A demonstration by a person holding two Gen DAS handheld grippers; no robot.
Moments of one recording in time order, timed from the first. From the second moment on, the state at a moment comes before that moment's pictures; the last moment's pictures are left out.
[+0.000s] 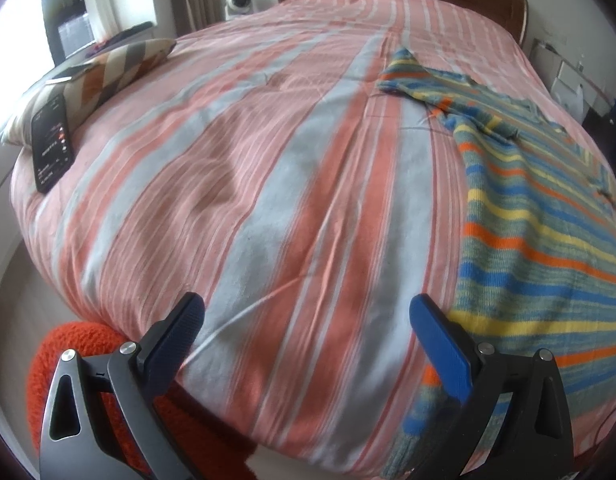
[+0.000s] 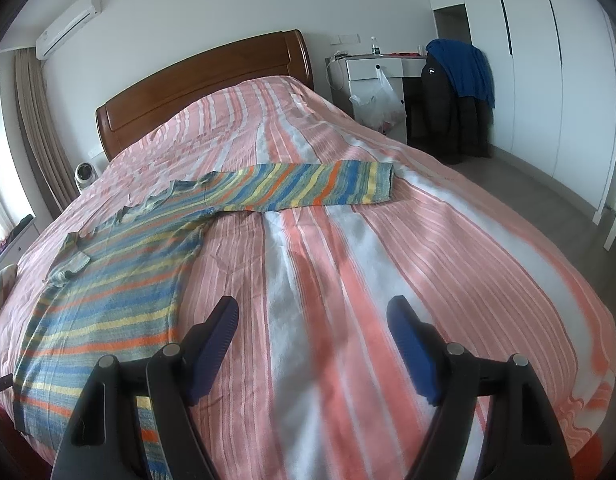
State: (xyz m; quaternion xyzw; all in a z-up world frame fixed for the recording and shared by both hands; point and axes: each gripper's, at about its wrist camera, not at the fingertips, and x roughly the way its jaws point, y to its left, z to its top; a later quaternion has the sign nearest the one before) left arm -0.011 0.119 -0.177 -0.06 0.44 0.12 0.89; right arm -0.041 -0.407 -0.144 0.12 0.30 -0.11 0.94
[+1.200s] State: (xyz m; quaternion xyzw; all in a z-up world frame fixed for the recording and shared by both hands) left arm 0.181 0.261 -0.126 -0.25 0.41 0.13 0.87; right arm -0.031 -0.391 -0.159 0.10 0.33 -0.08 0.94
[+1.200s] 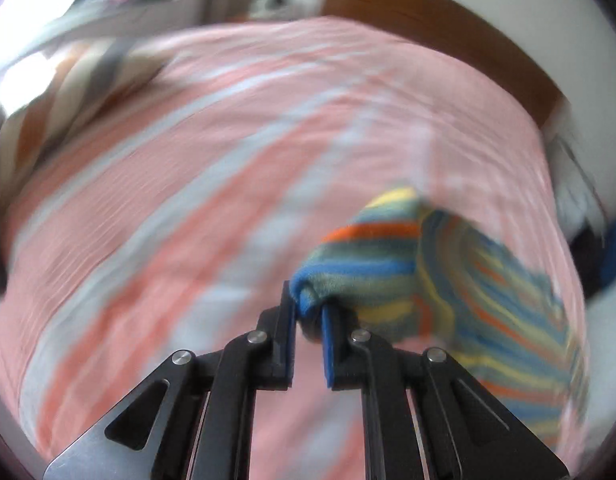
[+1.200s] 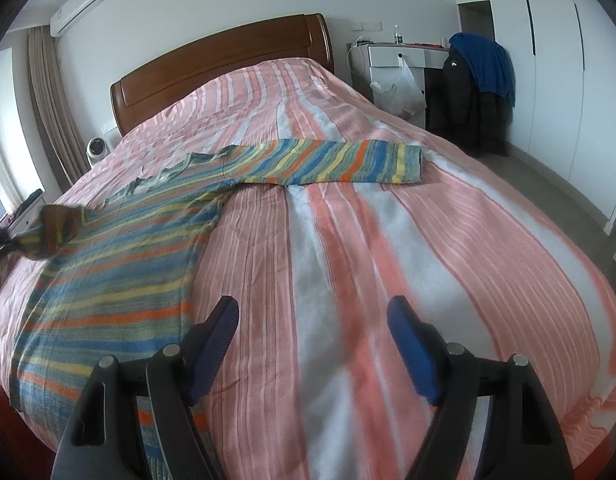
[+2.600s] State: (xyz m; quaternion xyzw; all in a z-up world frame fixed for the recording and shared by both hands) left arm -0.027 0.125 -0.180 -0.13 0.53 -0.11 0.83; right arm -0.060 -0.383 -0.159 0.13 0.53 0.12 0.83
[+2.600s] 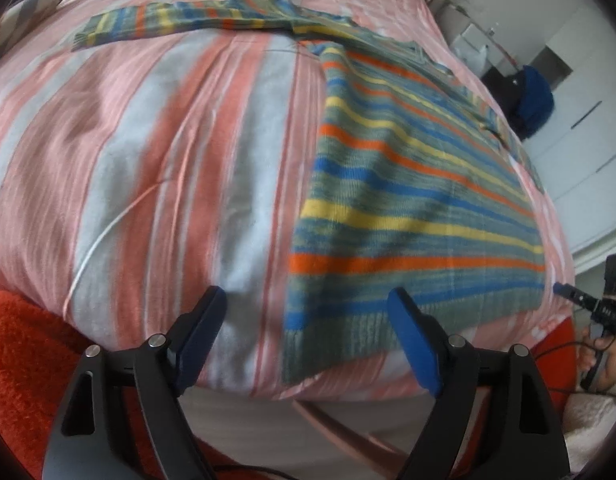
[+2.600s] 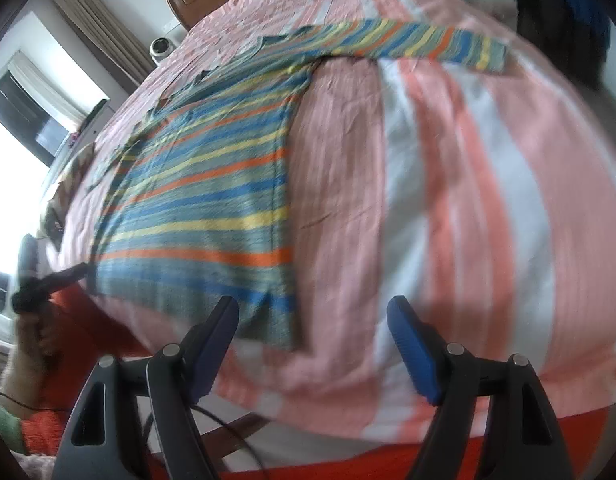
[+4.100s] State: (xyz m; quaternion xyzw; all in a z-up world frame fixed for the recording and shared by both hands) left arm 0.004 0.129 -0.130 -0.09 0.42 0.02 0.90; right arm -0.045 -0.382 -0.123 0.06 0.38 -0.03 0.92
